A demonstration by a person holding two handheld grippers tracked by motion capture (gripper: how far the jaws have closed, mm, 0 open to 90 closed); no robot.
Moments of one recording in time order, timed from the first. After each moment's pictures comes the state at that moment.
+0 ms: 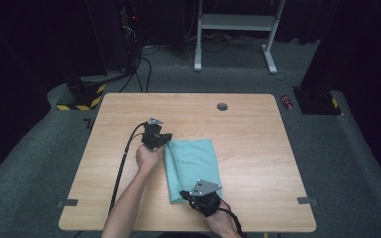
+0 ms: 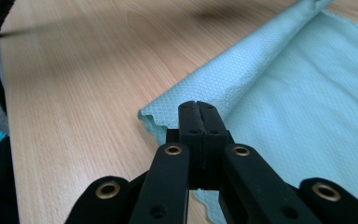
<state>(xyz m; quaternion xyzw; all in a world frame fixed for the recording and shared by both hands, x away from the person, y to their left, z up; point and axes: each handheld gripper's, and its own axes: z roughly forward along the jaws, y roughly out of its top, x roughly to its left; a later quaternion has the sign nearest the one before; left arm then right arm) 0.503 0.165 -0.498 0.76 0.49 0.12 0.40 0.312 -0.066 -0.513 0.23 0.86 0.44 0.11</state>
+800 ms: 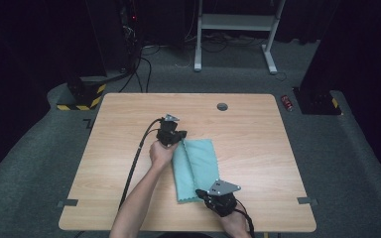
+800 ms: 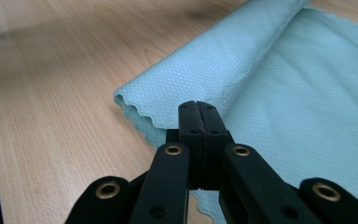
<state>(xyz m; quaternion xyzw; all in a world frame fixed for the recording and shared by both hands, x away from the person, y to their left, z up) 0.516 0.116 -0.489 0.78 0.45 0.12 0.41 0.313 -0.111 -0.514 0.27 0.85 0.44 0.12</state>
